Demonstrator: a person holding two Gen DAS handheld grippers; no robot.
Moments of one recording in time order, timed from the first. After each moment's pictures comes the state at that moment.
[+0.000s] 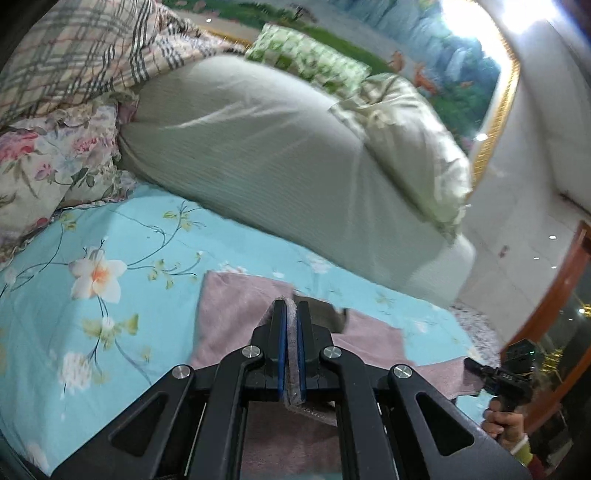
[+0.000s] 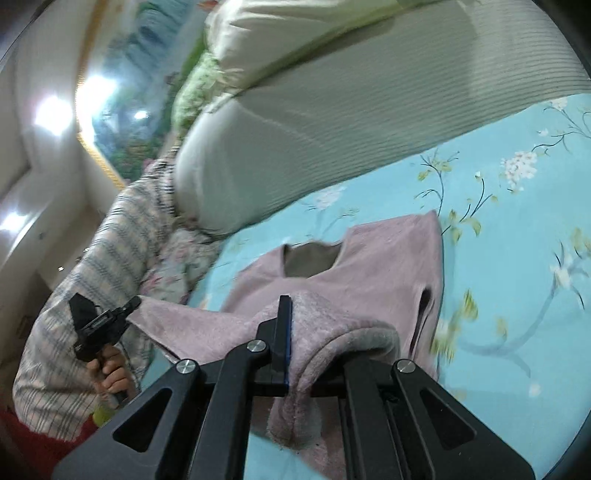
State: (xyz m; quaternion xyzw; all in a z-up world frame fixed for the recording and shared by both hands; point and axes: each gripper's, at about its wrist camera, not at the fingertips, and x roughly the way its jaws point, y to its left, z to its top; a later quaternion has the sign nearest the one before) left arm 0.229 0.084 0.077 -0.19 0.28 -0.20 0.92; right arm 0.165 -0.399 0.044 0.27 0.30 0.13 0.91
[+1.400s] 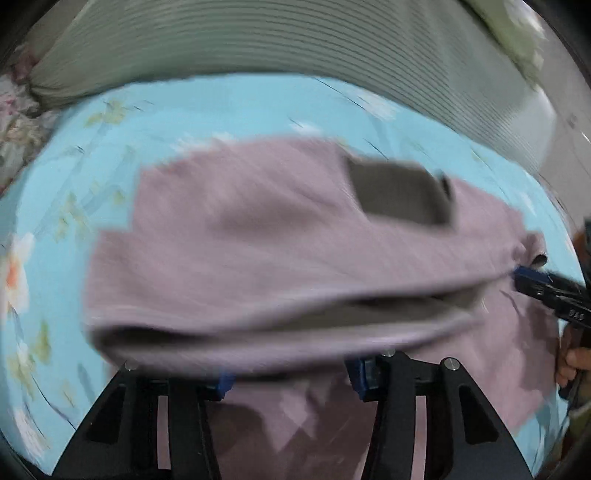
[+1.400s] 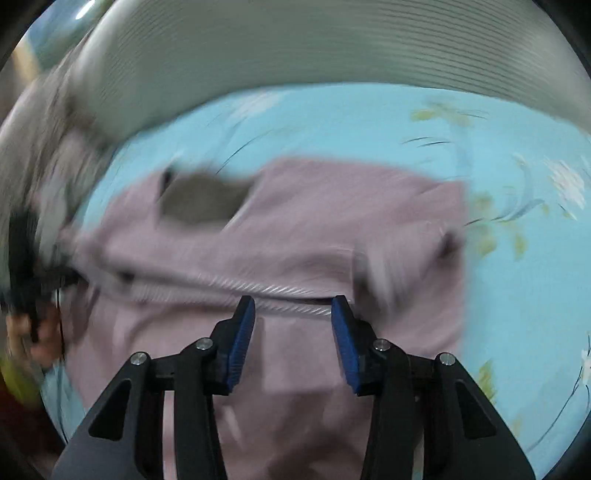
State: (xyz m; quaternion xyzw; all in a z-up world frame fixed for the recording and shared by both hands) left arm 0.387 -0.042 -0.068 0.00 0.48 -0.15 0.86; right arm 0.290 -0.399 -0.023 0.15 0.43 -0.02 0.89
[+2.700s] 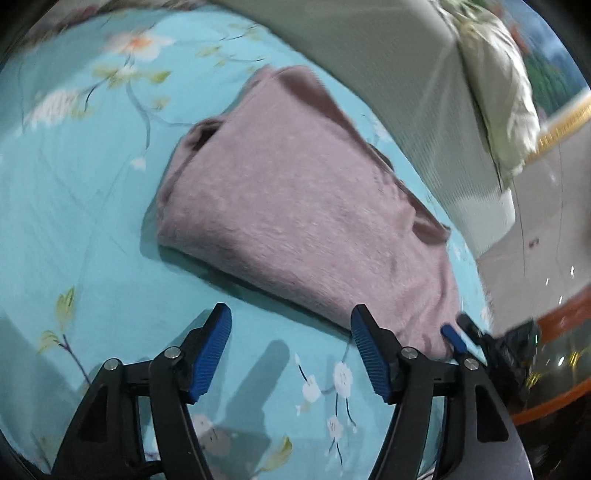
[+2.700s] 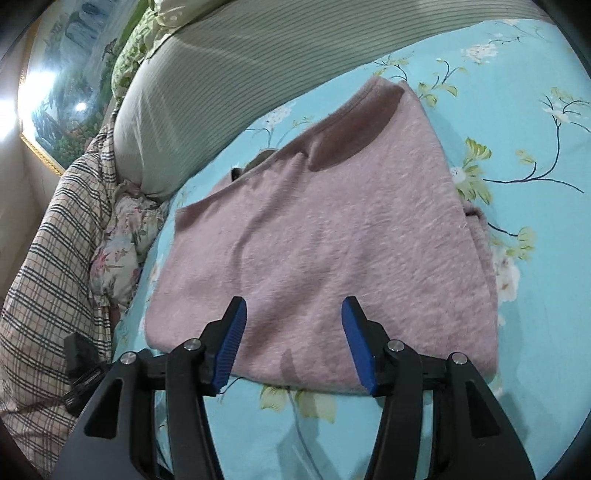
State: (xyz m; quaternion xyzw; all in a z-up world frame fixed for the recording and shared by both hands) left arm 0.170 0.039 -0.089 -0.28 0.47 -0.16 0.82; right arm 0.115 -0.325 -0.035 0.30 0.36 0.05 0.88
